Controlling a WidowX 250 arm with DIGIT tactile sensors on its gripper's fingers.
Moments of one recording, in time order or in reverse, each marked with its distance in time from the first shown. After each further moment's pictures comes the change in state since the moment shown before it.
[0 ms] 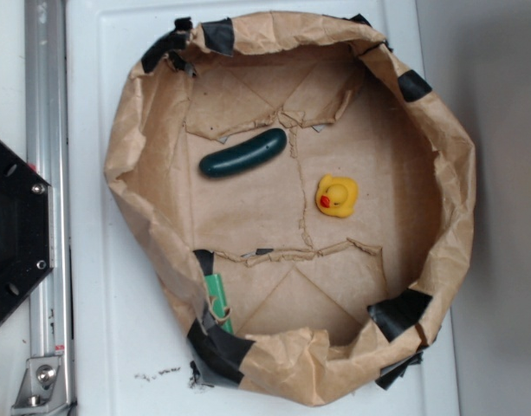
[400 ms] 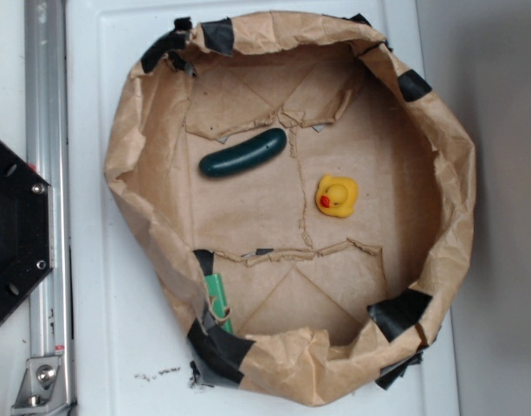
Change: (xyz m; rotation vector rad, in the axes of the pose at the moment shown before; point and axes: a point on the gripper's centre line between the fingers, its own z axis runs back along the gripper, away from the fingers) arm 0.000 0.000 -0.003 0.001 0.003 0.008
